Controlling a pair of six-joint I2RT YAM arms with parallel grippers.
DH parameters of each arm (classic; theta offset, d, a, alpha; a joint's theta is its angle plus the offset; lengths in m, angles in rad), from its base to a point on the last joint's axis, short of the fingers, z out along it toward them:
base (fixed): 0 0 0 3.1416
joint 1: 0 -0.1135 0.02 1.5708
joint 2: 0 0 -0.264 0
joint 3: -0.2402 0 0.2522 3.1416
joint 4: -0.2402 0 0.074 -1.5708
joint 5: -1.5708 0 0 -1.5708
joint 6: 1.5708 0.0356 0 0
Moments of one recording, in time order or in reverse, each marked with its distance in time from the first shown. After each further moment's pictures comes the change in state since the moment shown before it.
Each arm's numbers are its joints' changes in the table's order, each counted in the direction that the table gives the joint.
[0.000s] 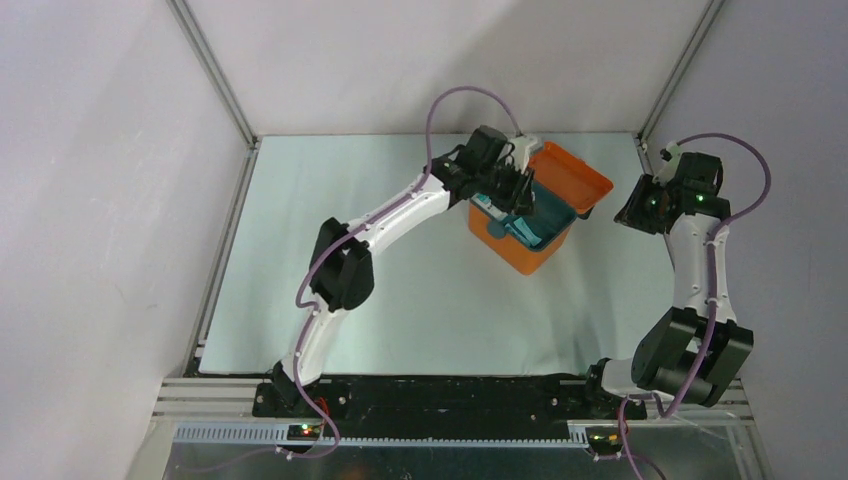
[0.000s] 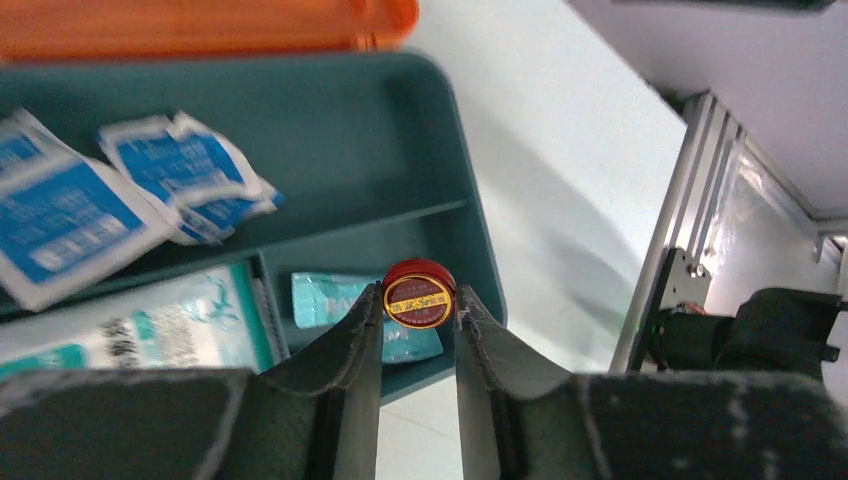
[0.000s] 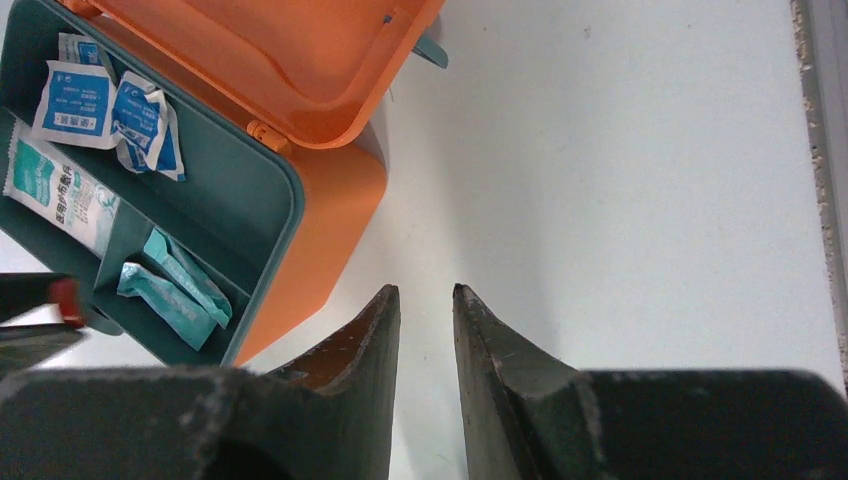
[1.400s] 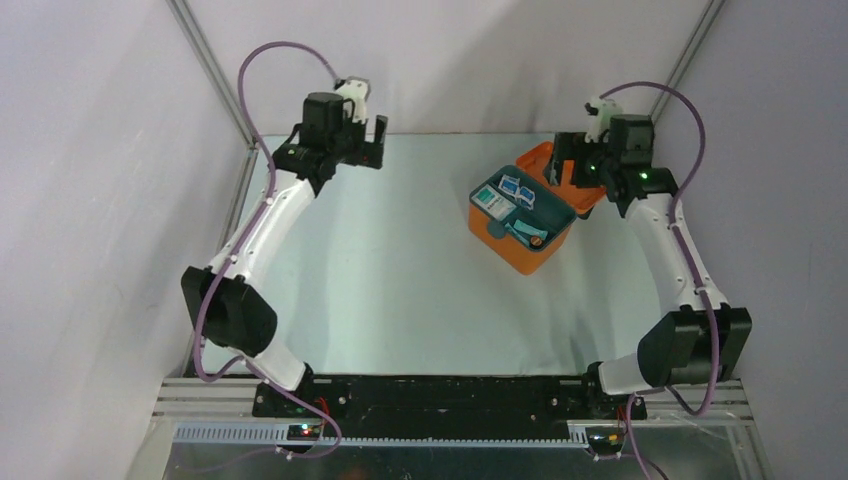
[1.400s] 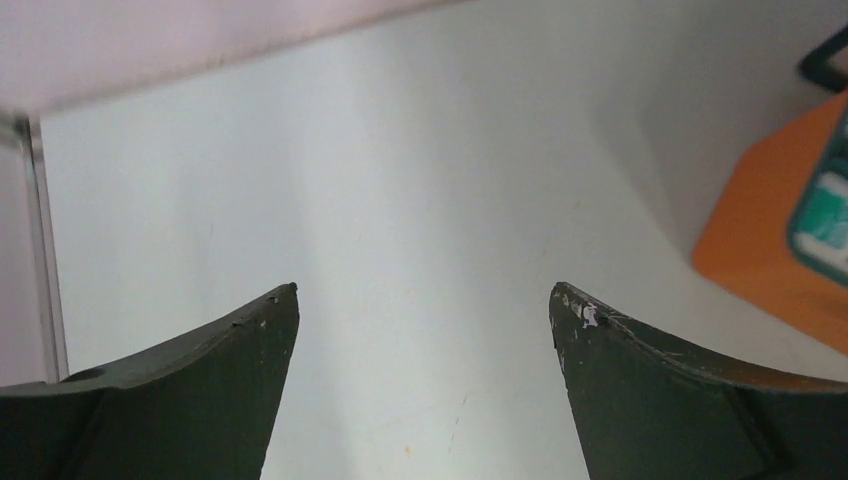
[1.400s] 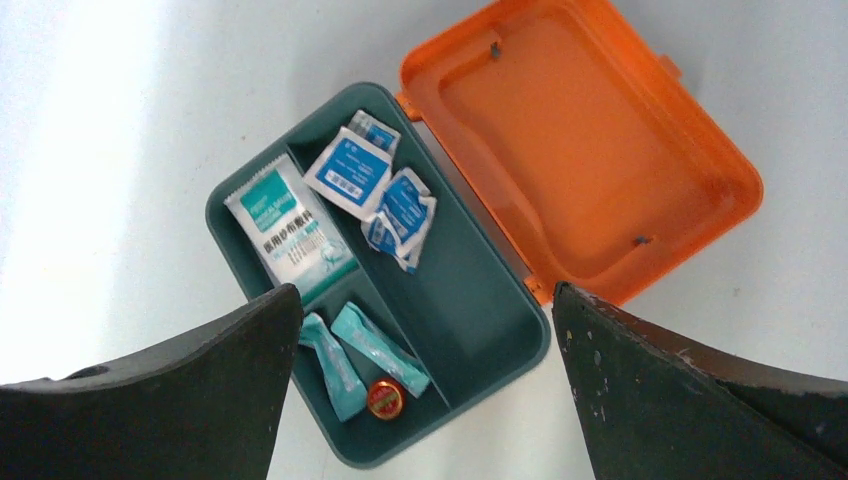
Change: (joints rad) left arm -0.451 -0.626 0.520 0.004 0.558 0.259; right arm -0.383 0.048 -0.136 0.210 -0.050 -0.037
